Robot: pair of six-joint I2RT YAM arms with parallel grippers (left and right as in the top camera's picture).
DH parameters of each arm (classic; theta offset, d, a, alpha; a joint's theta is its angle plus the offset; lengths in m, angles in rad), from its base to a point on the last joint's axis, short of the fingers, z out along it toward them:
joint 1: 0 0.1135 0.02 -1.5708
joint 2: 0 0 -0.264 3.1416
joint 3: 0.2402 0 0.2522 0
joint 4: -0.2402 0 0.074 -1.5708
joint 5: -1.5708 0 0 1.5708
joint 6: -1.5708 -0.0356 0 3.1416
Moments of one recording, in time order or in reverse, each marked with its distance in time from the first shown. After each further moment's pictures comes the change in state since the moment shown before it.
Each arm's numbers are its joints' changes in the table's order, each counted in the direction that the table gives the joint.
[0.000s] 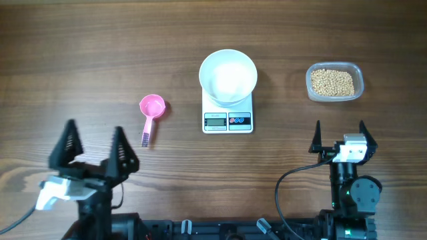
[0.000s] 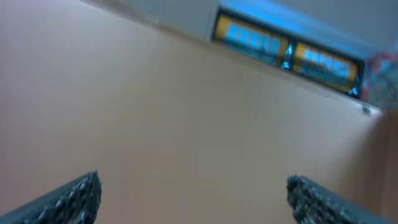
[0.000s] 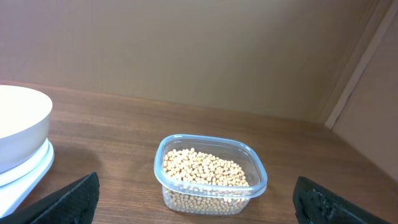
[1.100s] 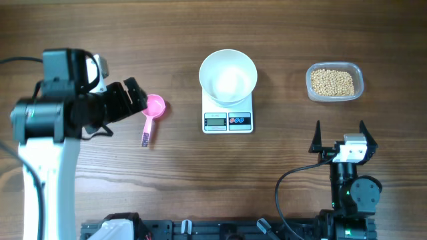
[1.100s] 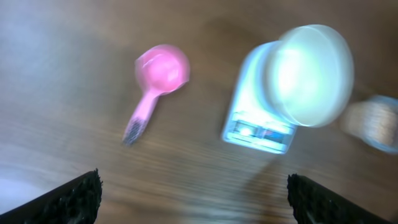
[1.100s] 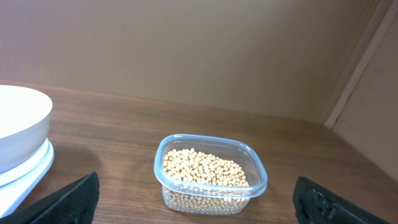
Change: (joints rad) left arm 0.011 1.248 1.133 -1.595 -0.105 0.046; right arm 0.000 0.000 0.000 0.000 0.000 0.000
